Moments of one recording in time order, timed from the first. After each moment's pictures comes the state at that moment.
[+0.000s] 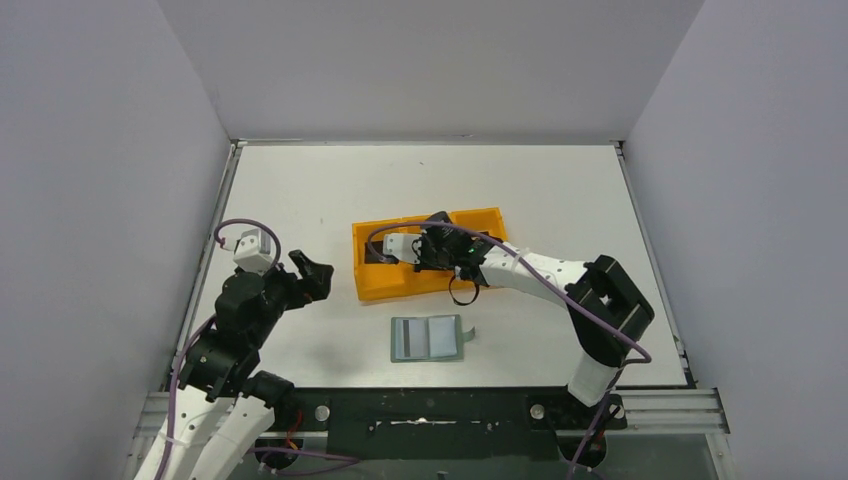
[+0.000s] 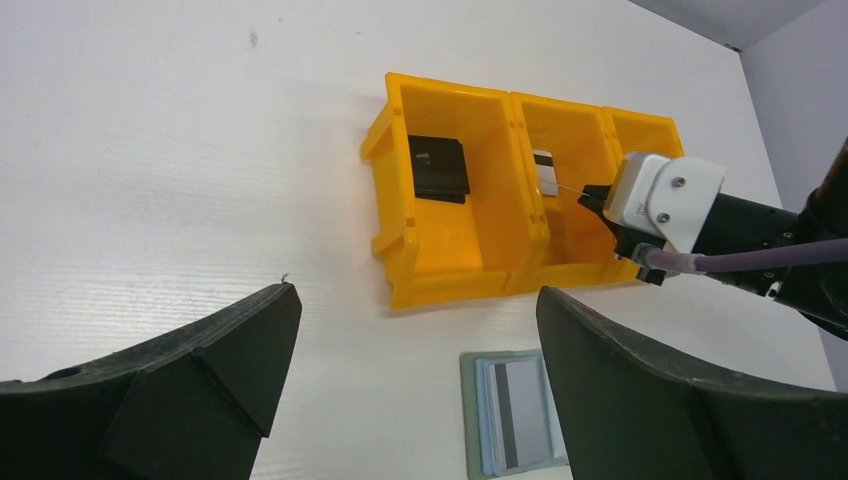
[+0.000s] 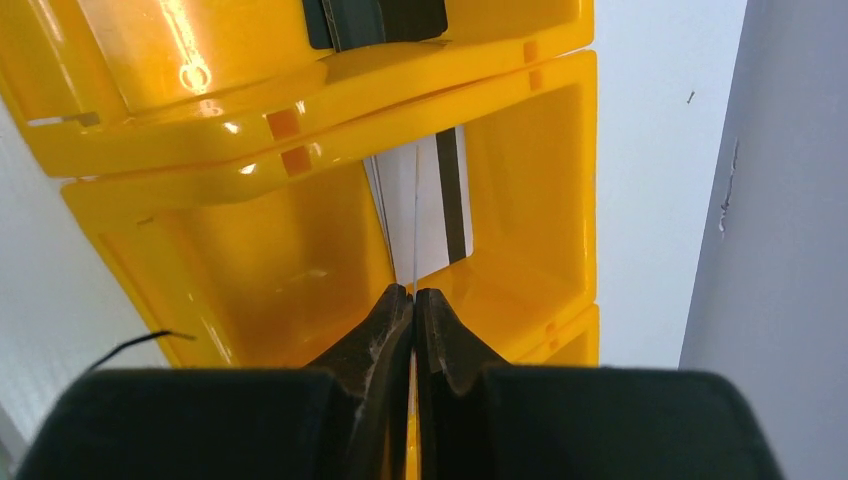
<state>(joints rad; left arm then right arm) -0.39 0.45 0.65 -0.55 -0.16 -0.57 0.81 1.69 1.11 -0.20 0.07 -0.86</state>
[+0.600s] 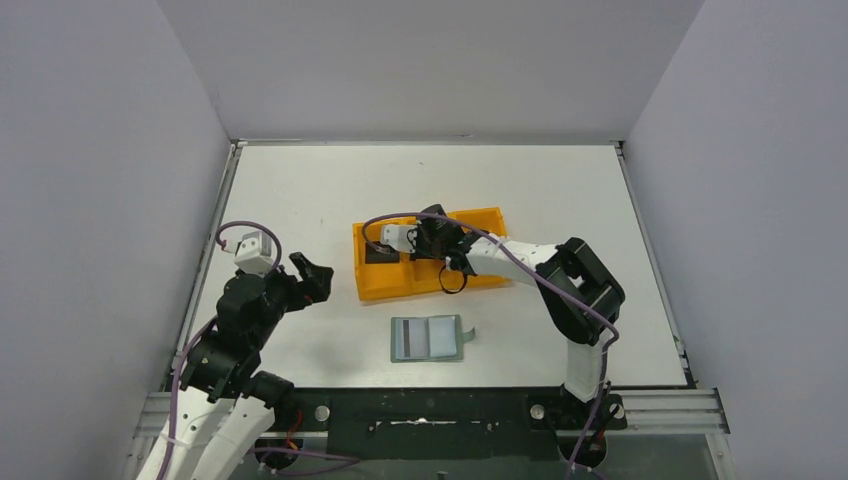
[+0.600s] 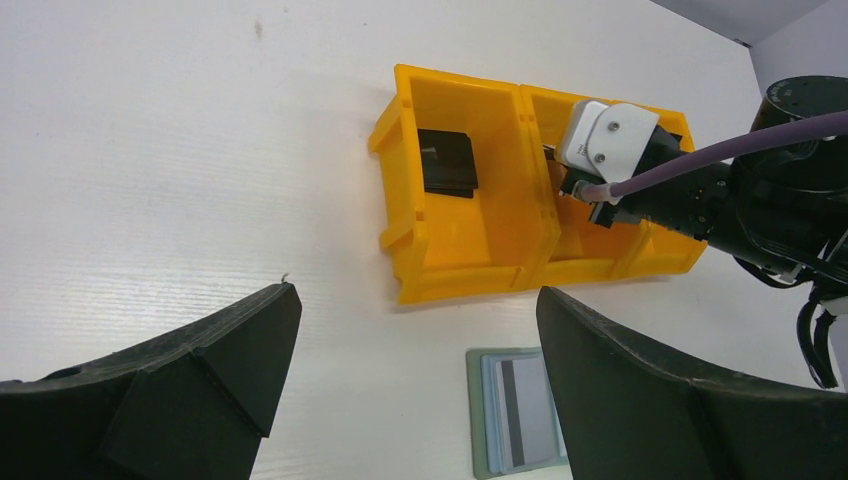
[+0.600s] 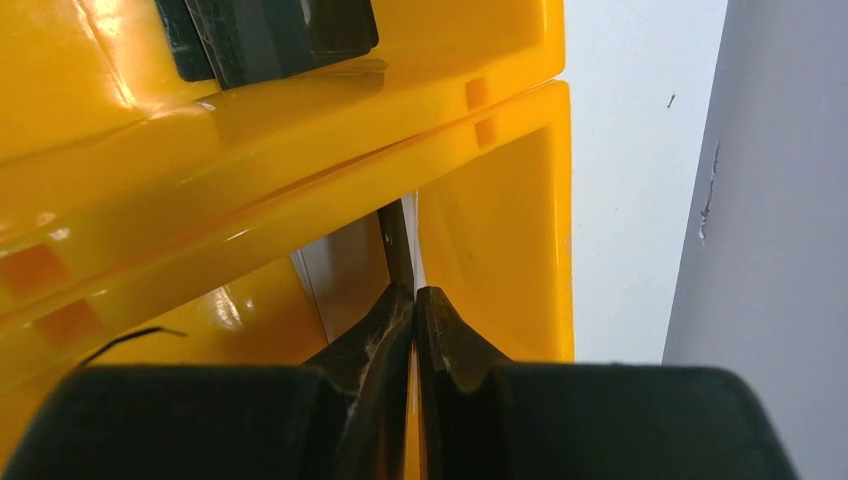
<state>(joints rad) -0.39 0.44 0.63 -0.55 -0.16 -0.57 0.76 1.89 1.20 -0.07 0.09 -0.92</state>
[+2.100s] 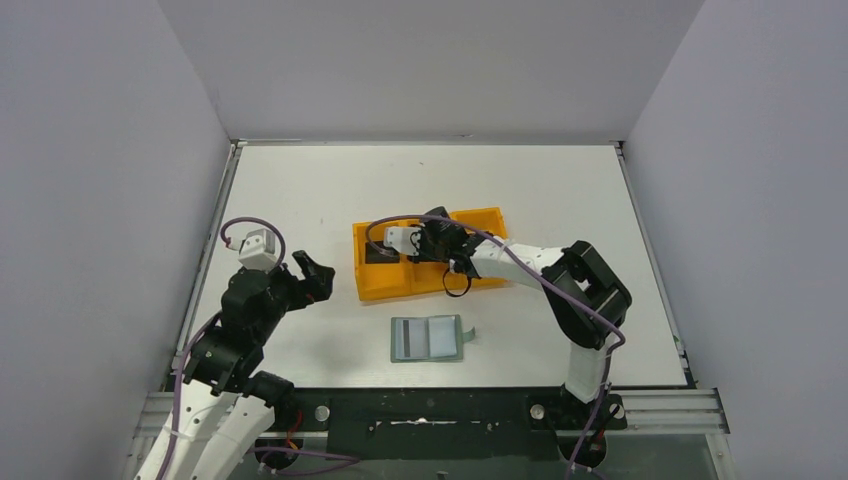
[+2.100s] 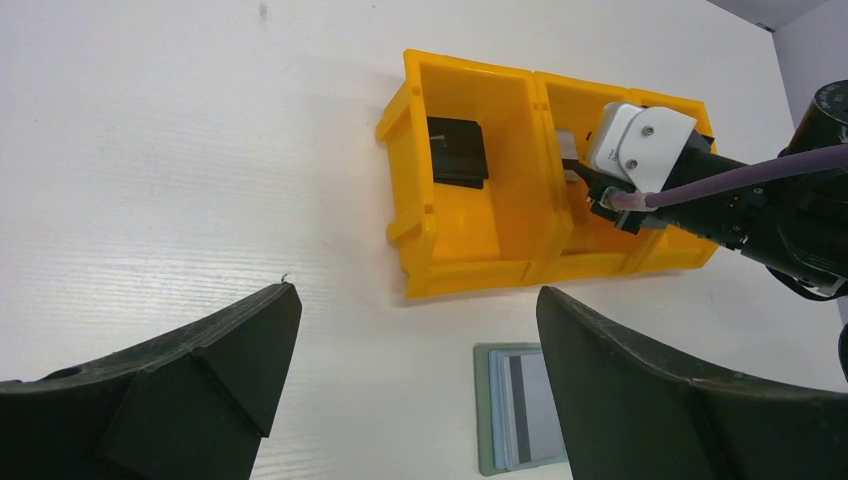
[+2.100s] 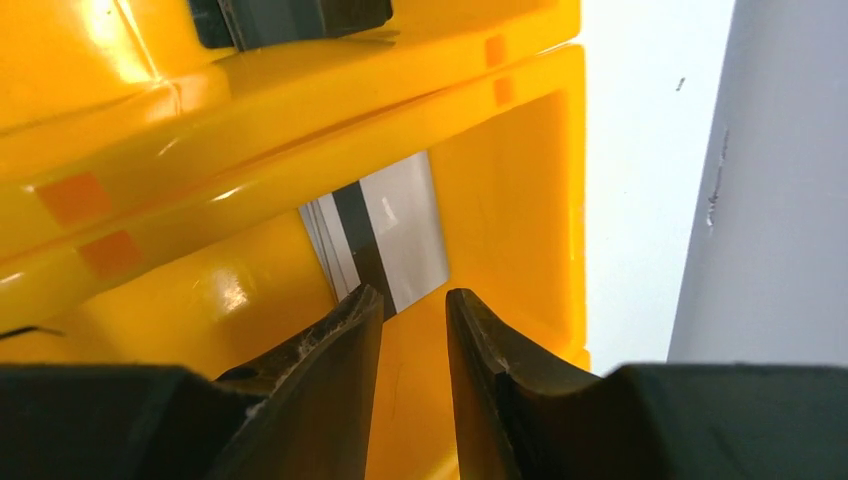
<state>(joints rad) -0.38 0.47 0.63 -0.55 -0.16 -0.57 0.75 1.86 1.16 -0.08 0.09 -0.92</state>
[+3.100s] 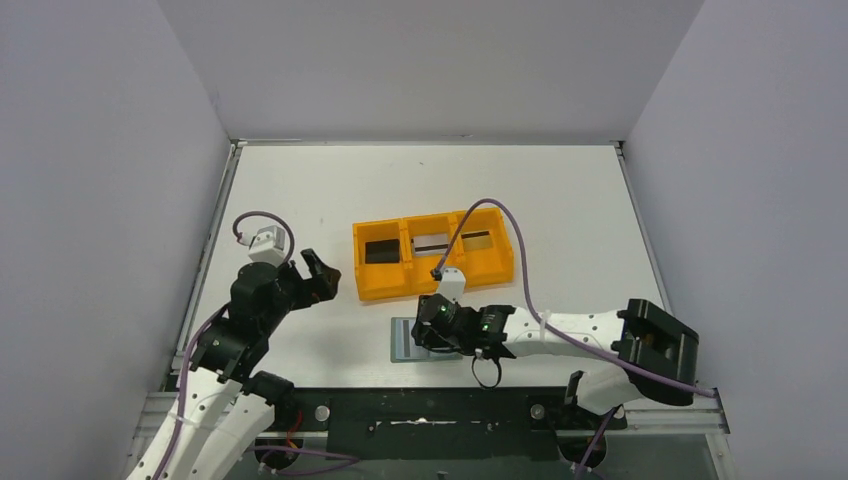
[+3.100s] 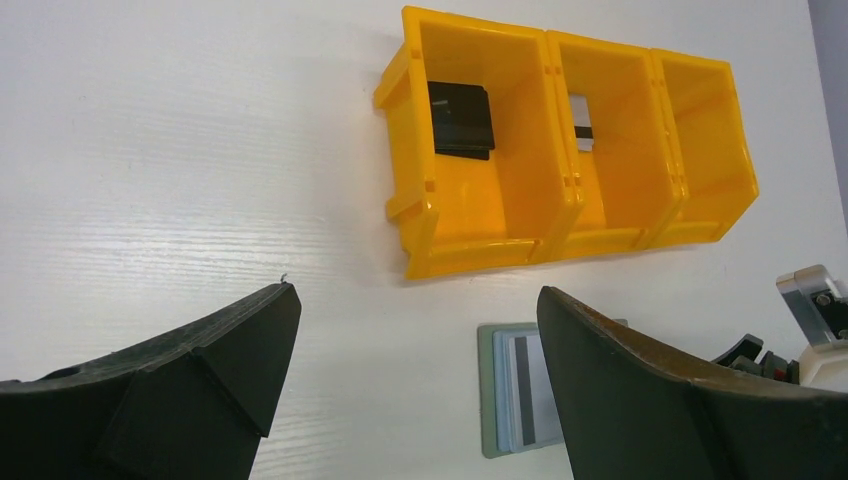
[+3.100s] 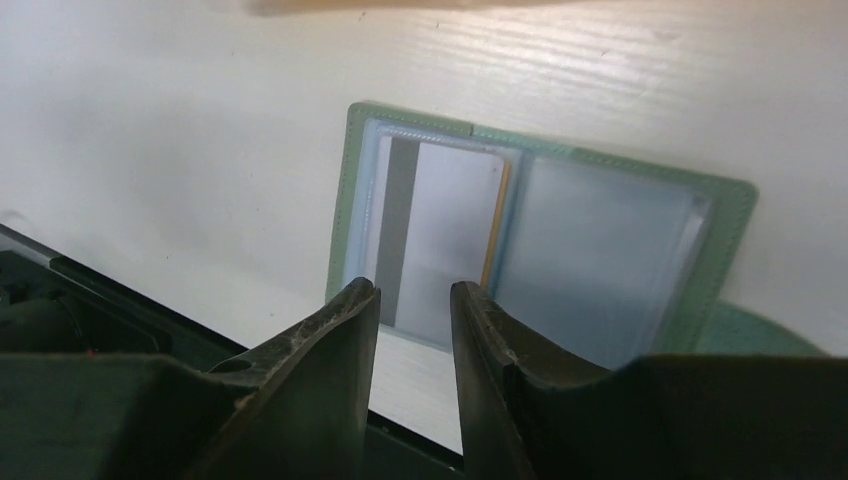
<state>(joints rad) -0.38 0.53 0.63 -0.55 -0.12 -0.57 1.16 1.39 0.74 -0.19 0.29 0.96</state>
